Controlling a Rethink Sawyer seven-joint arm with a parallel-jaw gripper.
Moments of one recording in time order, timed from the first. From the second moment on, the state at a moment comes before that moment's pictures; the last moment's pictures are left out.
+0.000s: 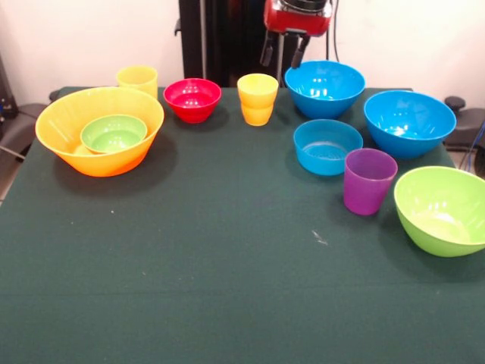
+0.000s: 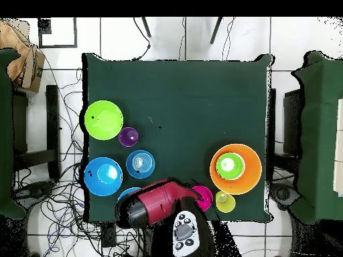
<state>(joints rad) -0.14 -0.81 0.06 2.08 -0.55 0.44 2.09</state>
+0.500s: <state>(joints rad) -0.10 -0.71 0.01 2.04 -0.55 0.39 2.09</state>
